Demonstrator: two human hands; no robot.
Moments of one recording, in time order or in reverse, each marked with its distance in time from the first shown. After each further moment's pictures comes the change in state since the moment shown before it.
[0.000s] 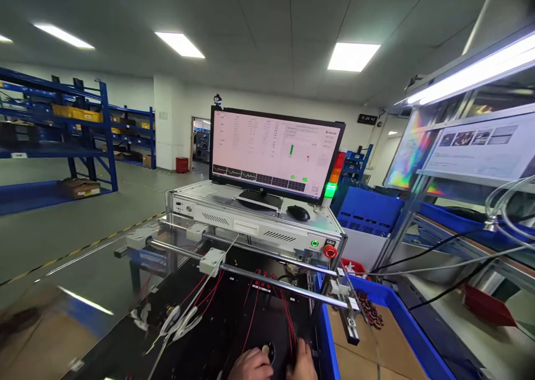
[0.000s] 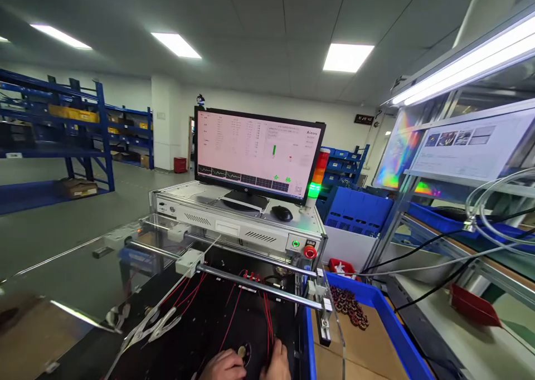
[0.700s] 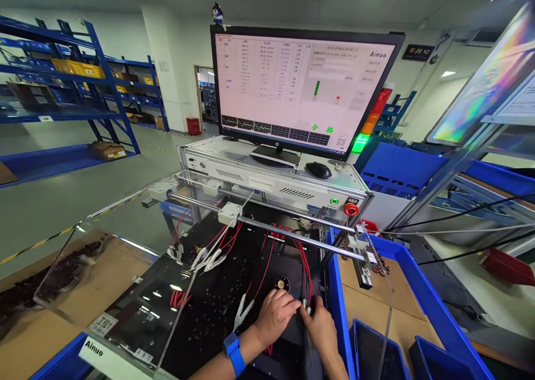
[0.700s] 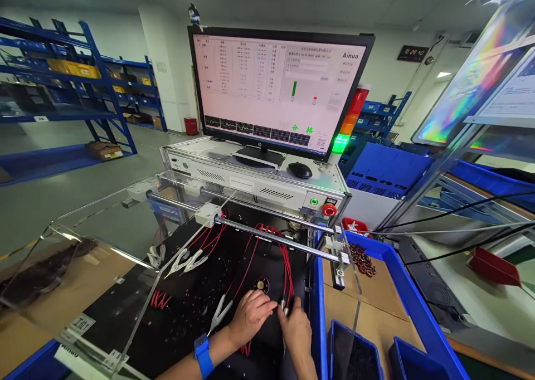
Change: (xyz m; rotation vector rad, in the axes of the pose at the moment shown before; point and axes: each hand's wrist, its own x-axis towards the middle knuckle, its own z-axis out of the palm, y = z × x) left_hand 0.017 0.058 -0.011 0.035 -0.219 -0.246; right_hand -0.050 -0.001 -0.047 -0.060 -0.210 0.126
